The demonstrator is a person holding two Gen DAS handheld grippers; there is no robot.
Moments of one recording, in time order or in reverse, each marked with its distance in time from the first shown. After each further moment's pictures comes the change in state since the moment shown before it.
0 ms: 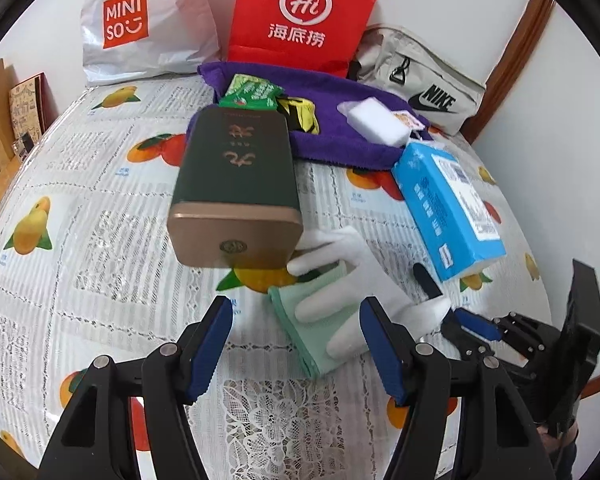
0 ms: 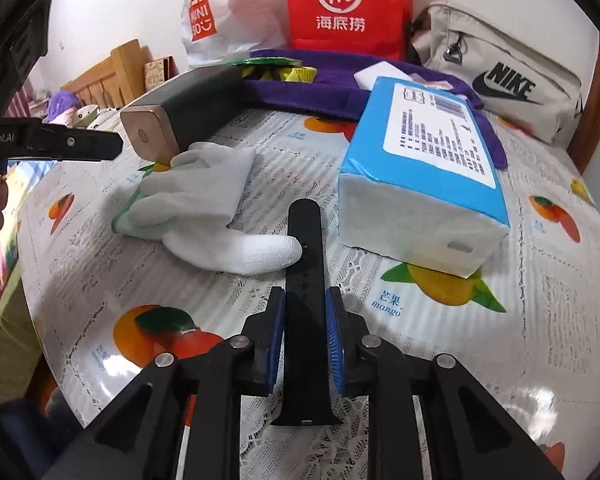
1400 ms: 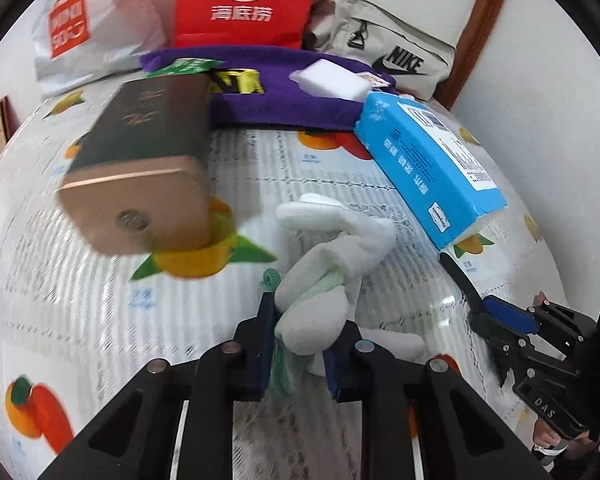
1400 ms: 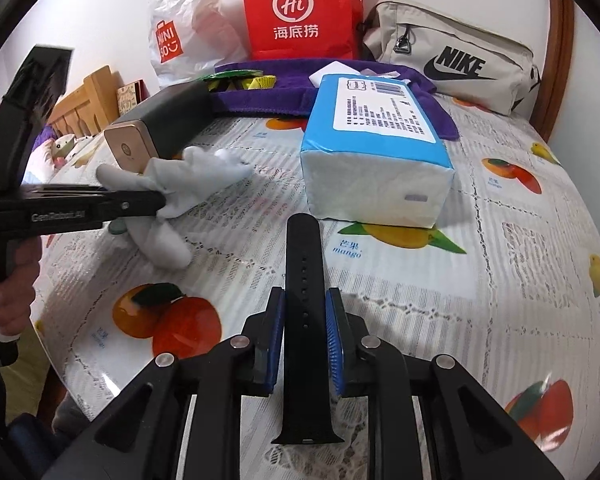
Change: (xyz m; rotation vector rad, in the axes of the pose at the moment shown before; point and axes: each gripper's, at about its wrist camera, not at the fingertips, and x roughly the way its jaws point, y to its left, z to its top) left arm 0.035 -0.030 -0.020 0.110 0.000 -0.030; right arm -0.024 -0.014 -0.024 0.122 -0.035 -0.057
